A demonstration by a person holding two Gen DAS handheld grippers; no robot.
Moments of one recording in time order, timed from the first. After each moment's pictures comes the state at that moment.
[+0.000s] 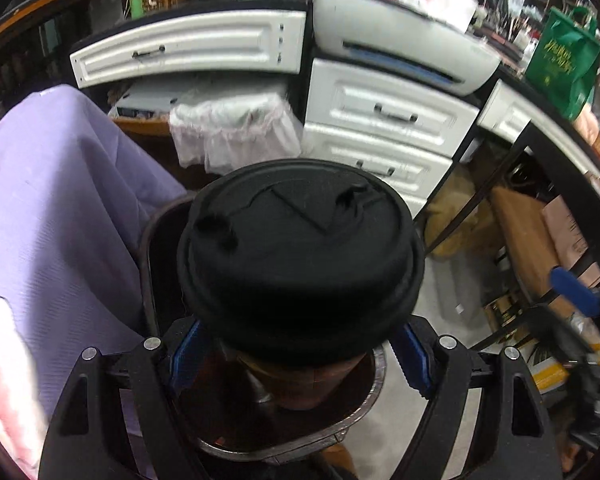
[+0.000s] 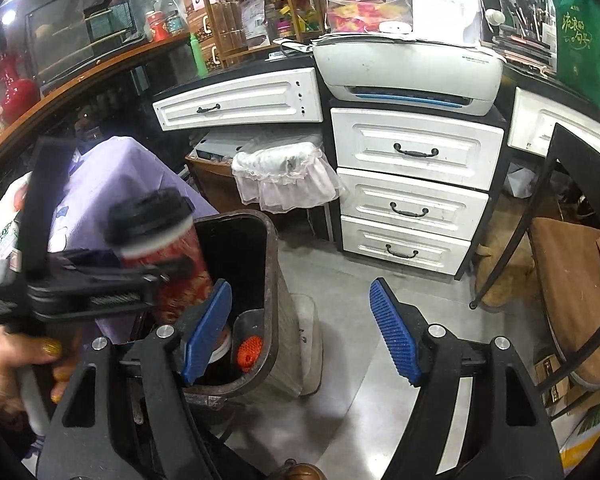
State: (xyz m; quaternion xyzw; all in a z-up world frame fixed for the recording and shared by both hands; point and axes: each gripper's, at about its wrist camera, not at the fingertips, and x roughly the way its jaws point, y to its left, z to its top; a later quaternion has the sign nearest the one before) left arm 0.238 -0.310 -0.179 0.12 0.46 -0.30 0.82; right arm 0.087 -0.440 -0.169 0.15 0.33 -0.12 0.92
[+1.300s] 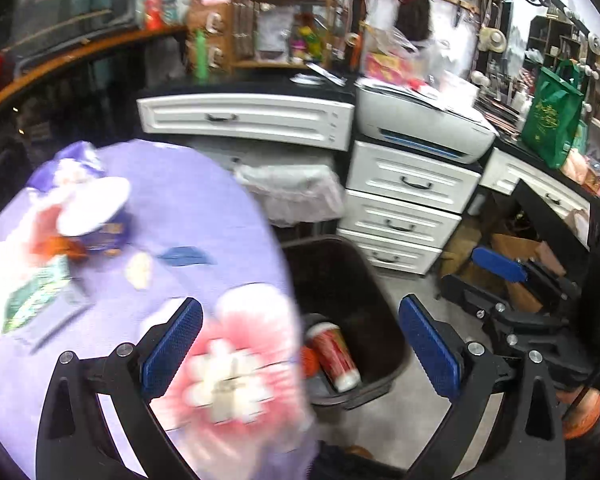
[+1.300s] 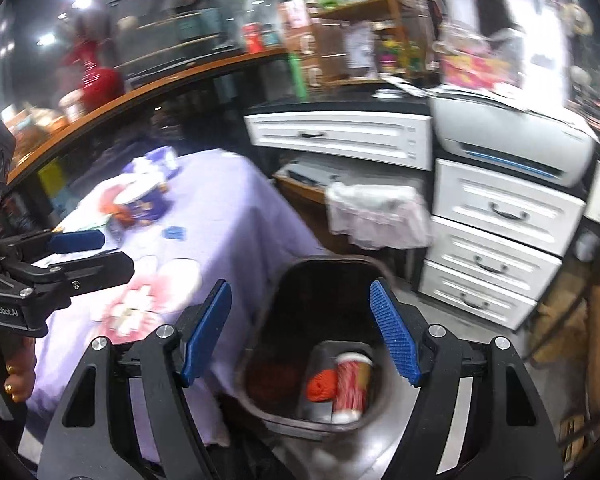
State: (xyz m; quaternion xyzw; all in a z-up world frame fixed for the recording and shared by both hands) left arm 0.195 -0.170 -0.055 0.09 0.37 -0.26 0.89; right arm 0.132 -0.336 -0.099 0.11 0.29 0.03 0.95
